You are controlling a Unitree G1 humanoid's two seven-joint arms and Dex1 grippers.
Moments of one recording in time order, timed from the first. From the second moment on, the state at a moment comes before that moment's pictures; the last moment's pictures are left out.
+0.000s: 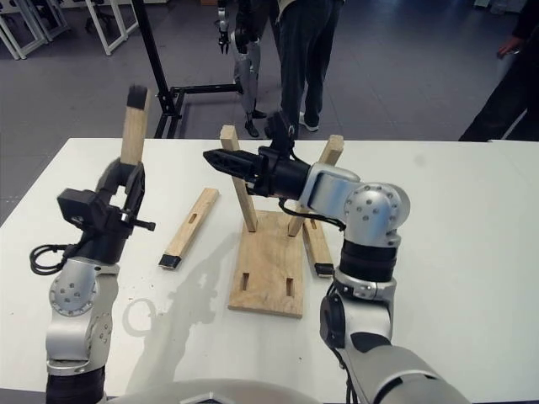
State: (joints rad) left arm 0.06 0.21 0.08 -0.58 -0.14 0.04 -0.22; right arm -0.78 -0.09 -0.27 -0.09 0.88 1.32 0.39
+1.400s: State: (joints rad) left arm 0.01 0.20 -0.08 -0.63 -0.18 0.15 -0.27; right arm -1.01 -0.02 -0.39 0.19 1.18 1.23 0.31
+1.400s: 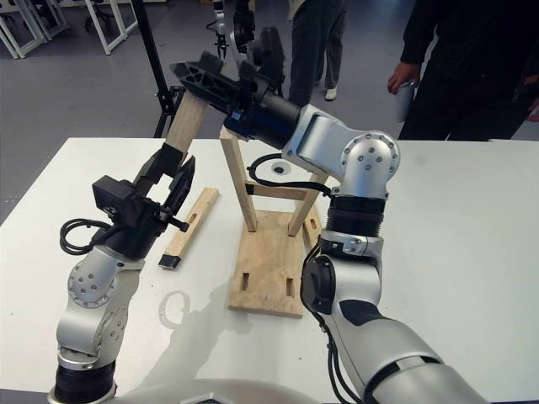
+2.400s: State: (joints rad) left arm 0.06 0.19 -0.06 -0.40 -0.11 0.32 -0.18; right arm -0.25 -0.25 -0.20 -0.32 0.50 0.69 -0.05
